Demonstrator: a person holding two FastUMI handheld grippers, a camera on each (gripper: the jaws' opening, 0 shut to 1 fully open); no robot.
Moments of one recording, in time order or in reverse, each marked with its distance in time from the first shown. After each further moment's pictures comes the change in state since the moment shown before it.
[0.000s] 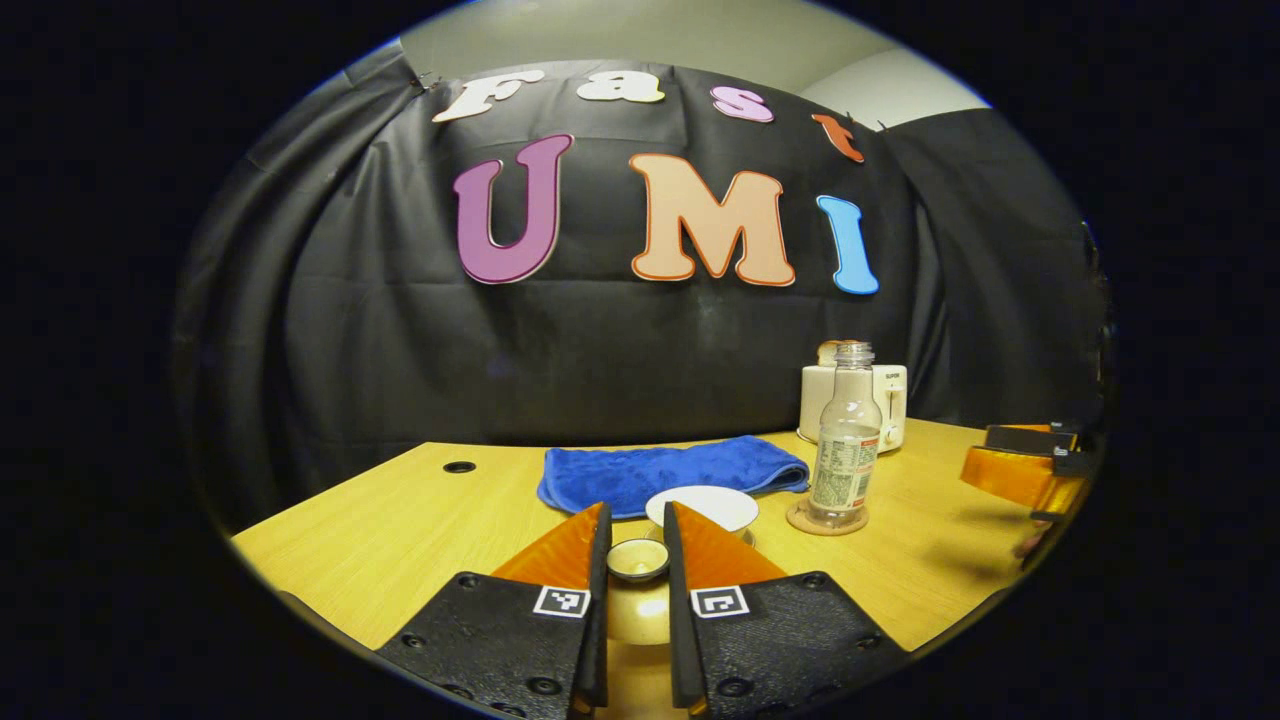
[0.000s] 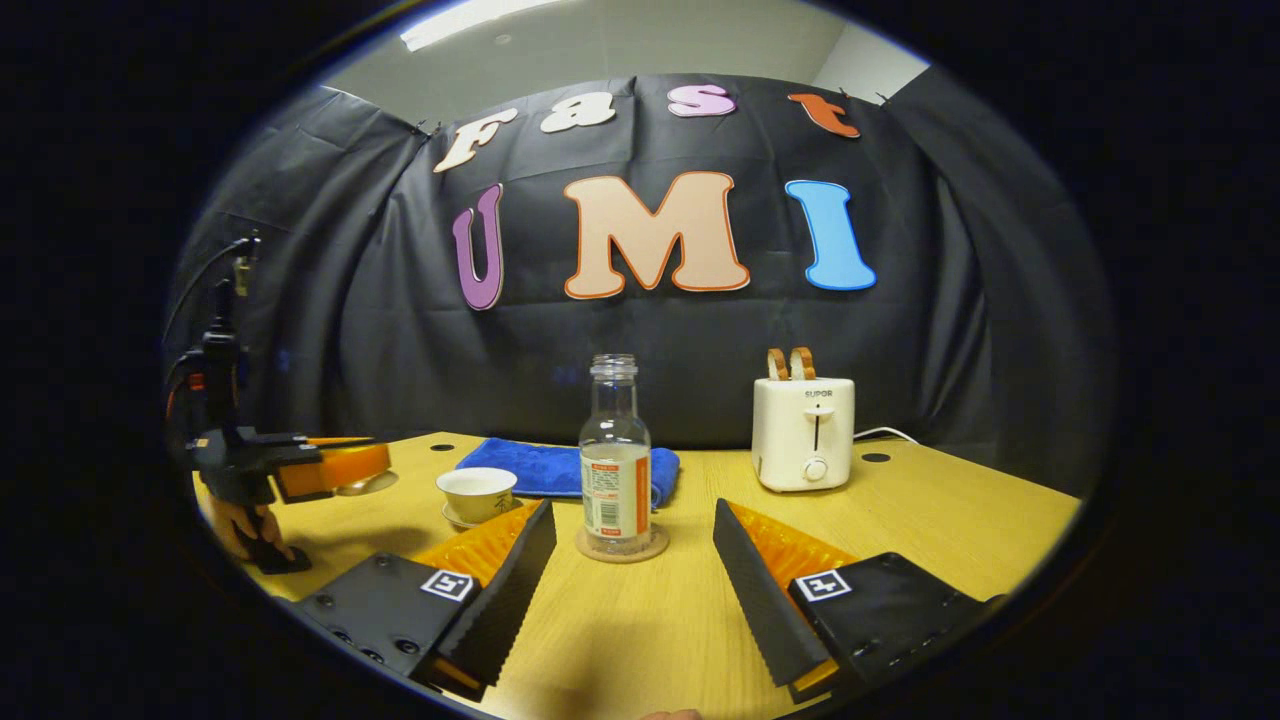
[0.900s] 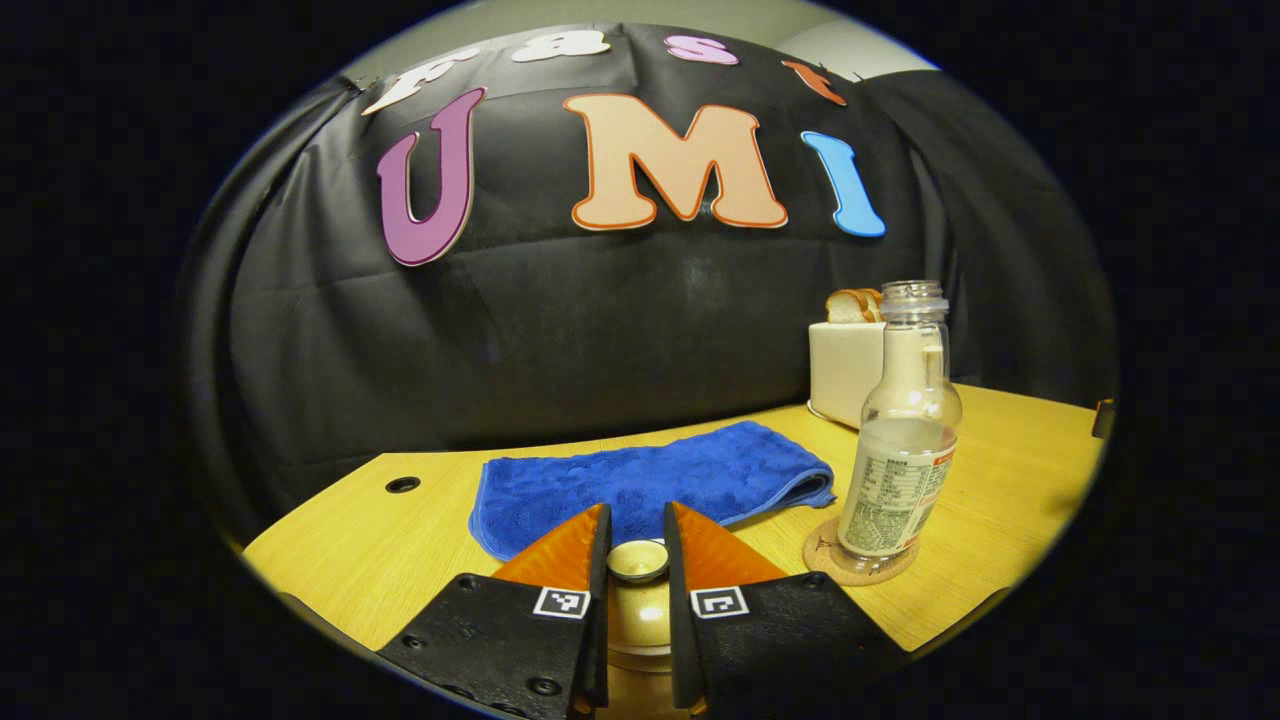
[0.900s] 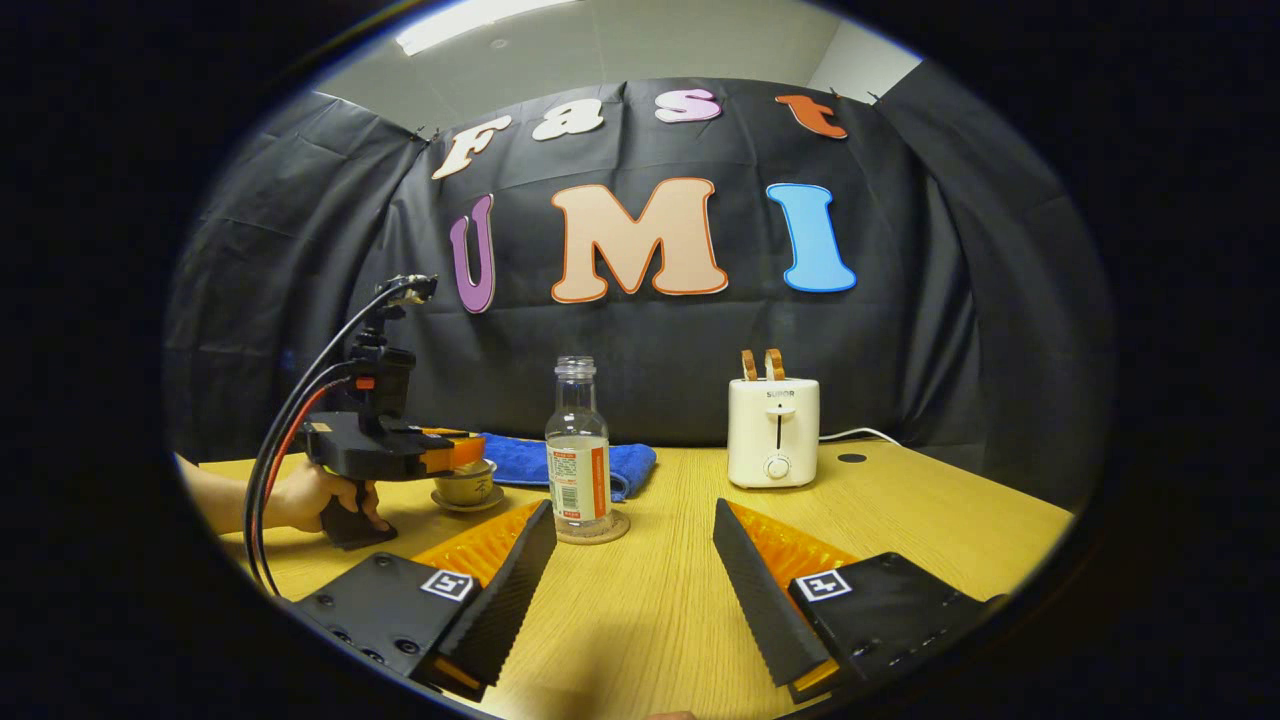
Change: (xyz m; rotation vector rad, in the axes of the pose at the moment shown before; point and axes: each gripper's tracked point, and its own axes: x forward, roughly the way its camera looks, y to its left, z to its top) left arm 0.101 -0.036 -0.018 0.113 0.124 0.007; right arm -0.024 -0.037 0.002 -0.001 0.000 0.005
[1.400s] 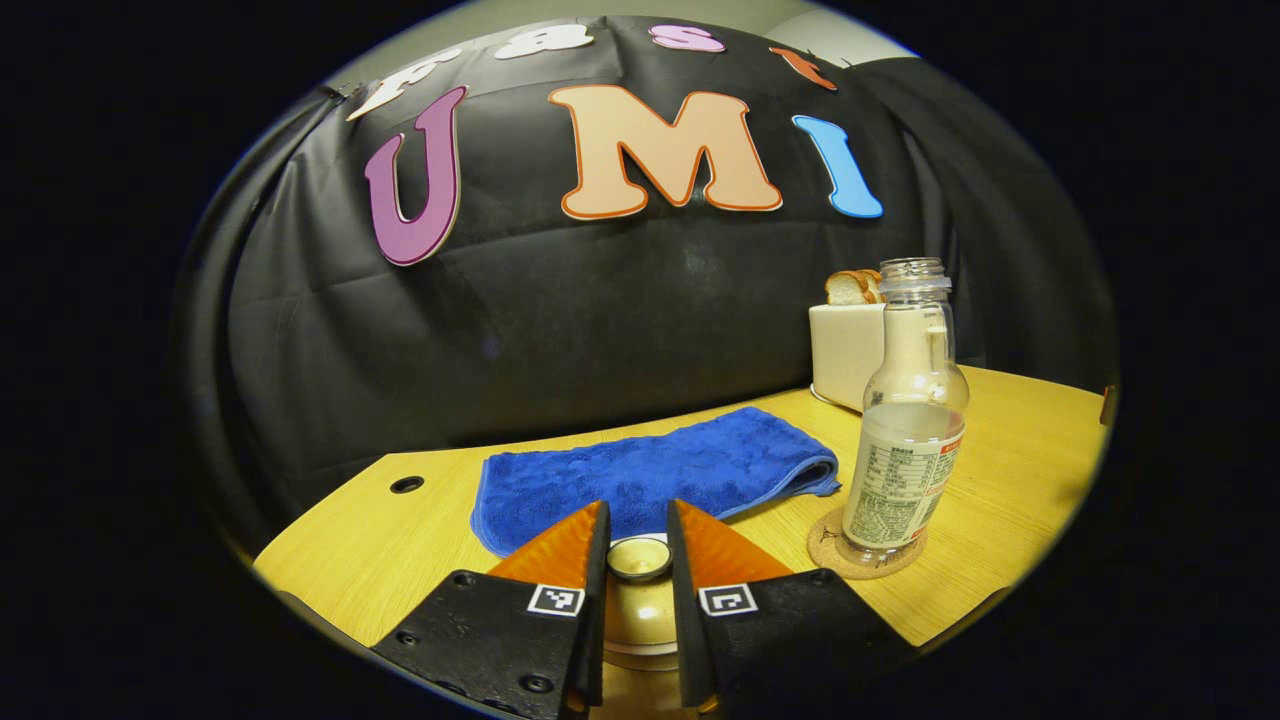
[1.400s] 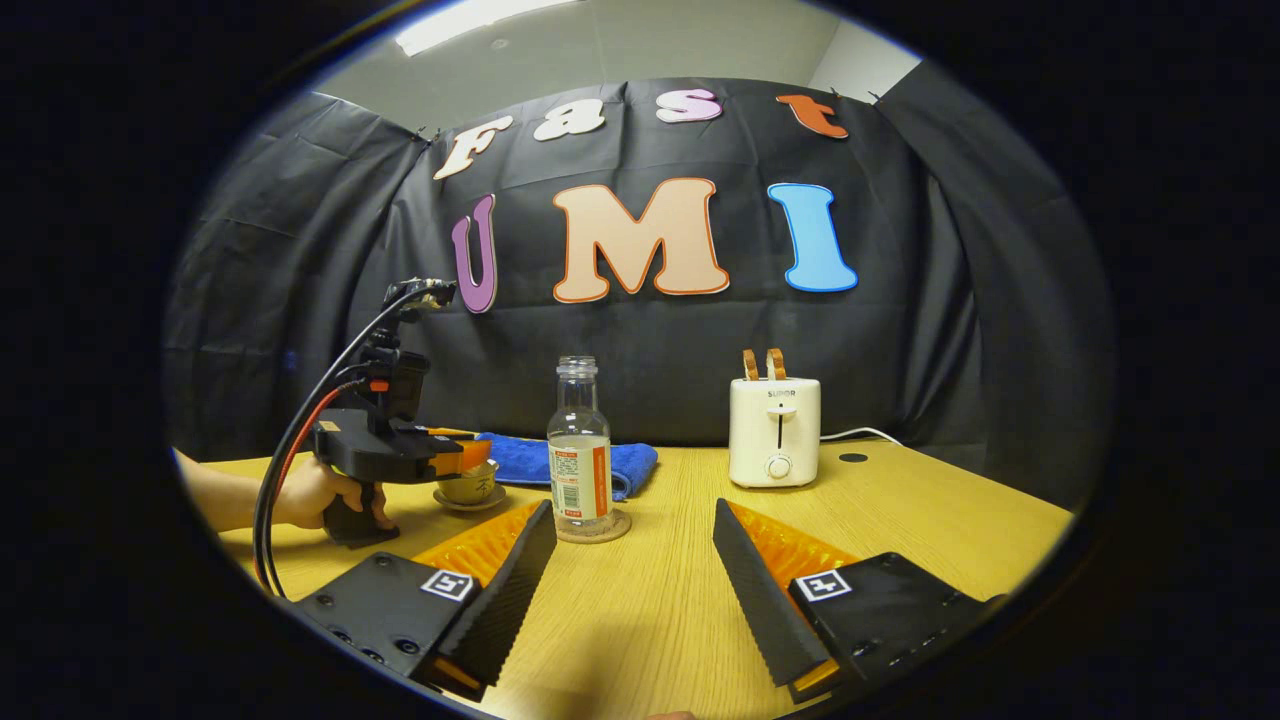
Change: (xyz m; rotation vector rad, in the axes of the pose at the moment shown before) left arm 0.000 -0.002 -0.003 0.022 0.027 0.005; right arm -0.001 0.000 0.001 0.000 0.001 0.004
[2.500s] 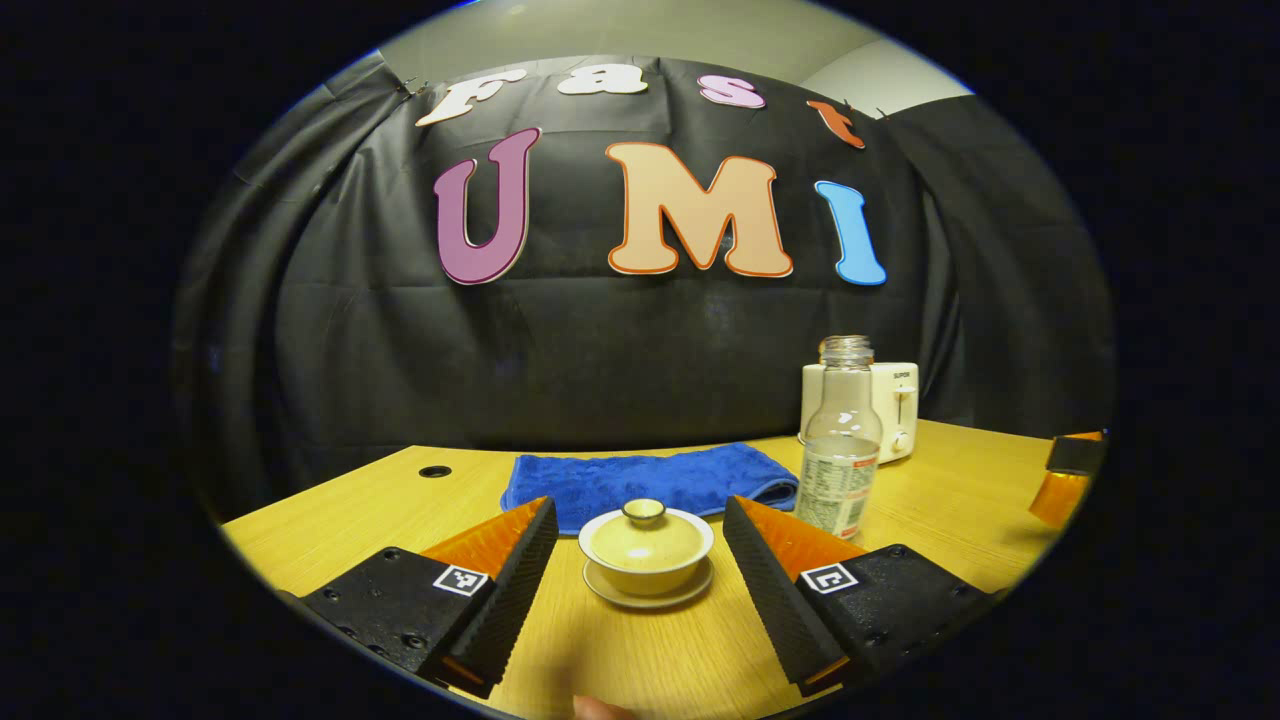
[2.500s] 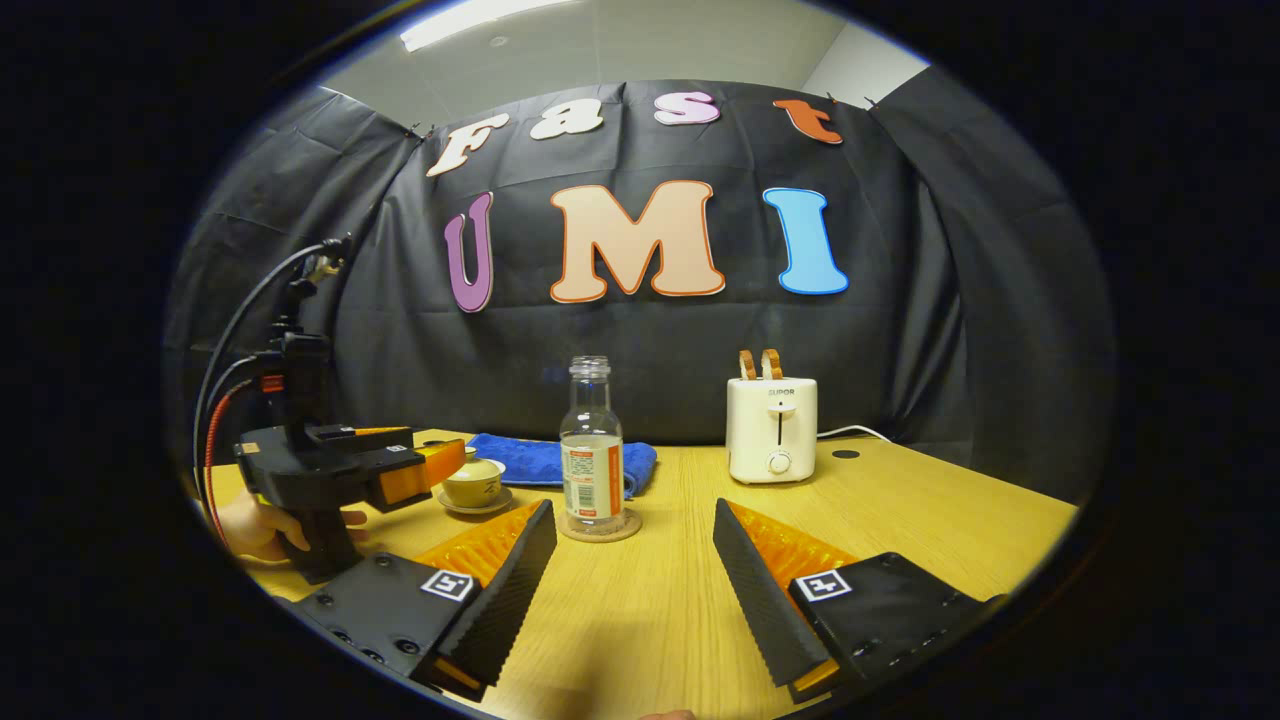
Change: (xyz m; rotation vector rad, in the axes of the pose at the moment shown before) left arm -0.099 -0.006 0.010 -0.126 -0.146 0.033; right arm -0.012 0.030 -0.001 -0.002 -0.002 -0.055
